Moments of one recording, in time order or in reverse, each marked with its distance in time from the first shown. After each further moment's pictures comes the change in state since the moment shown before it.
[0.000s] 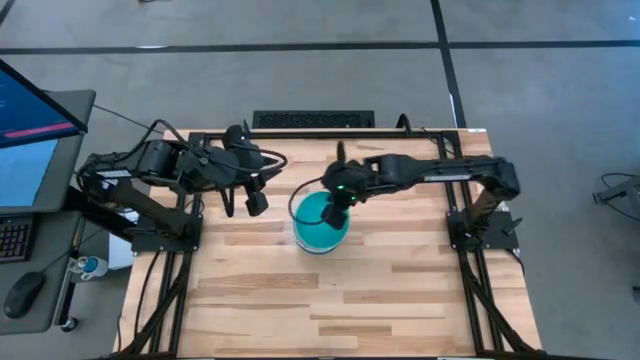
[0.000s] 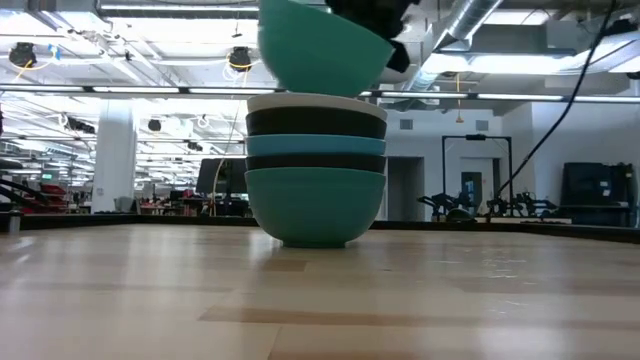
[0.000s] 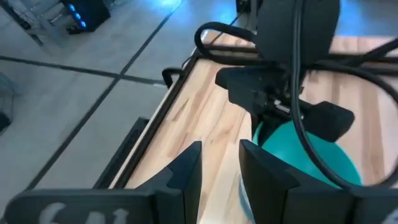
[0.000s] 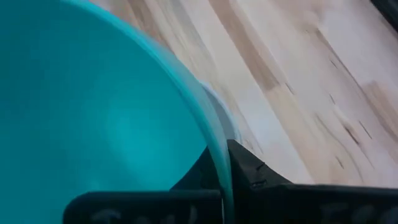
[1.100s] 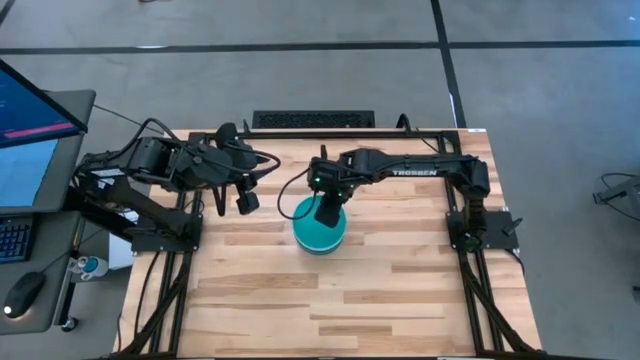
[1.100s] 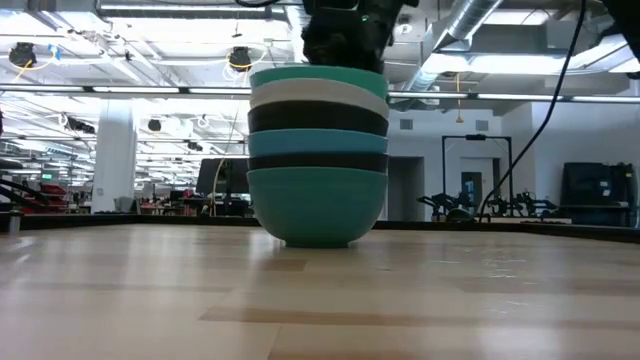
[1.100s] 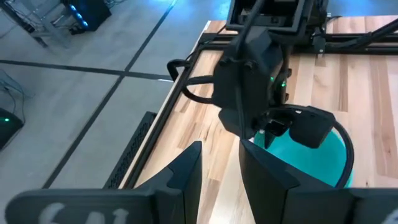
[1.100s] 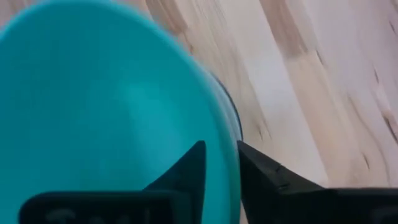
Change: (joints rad) left arm 0.000 -0.034 -0.005 -0.073 -0.001 0.038; right arm -0.088 0.217 0.146 -0.145 -0.188 -0.132
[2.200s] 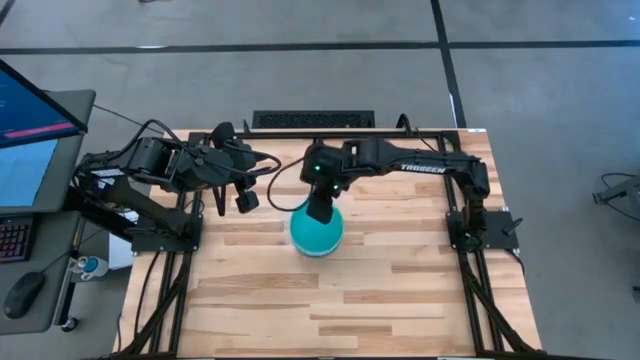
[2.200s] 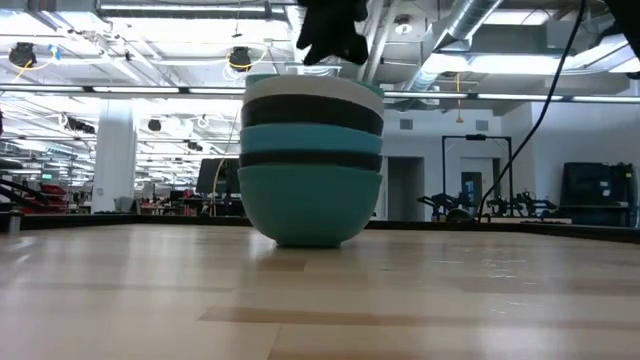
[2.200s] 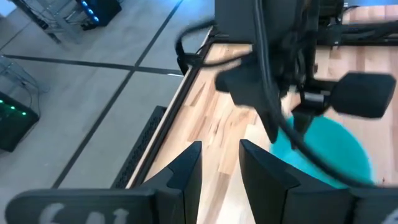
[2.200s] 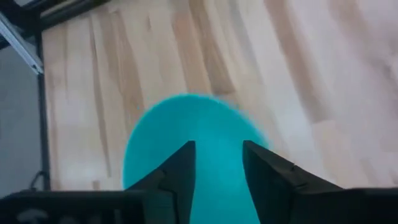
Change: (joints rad) left arm 0.000 0.000 0.000 -0.037 -0.043 -0.010; right arm 0.016 0.004 0.217 0.000 -0.099 -0.025
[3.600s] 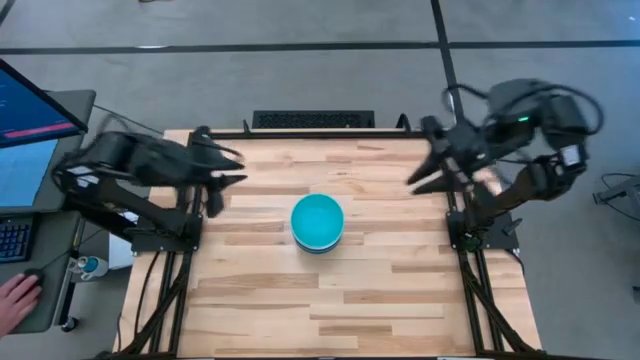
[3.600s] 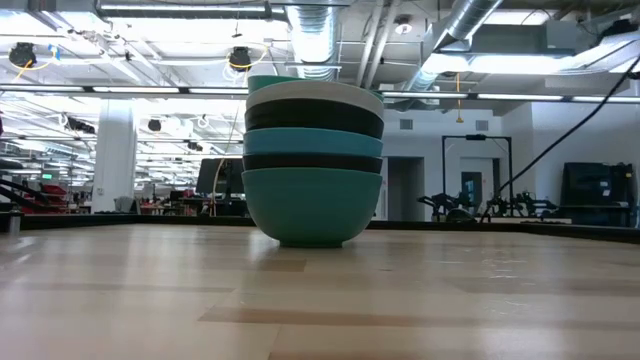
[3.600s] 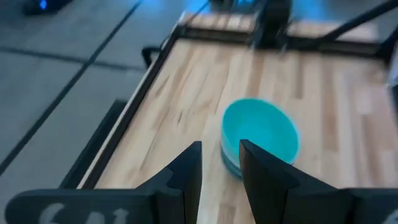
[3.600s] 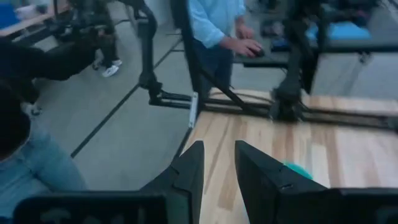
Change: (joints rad) left arm -0.008 -0.154 -0.052 -0.069 0.170 -0.088; right arm 0.141 -0.520 0.329 -0.230 -0.171 -0.263
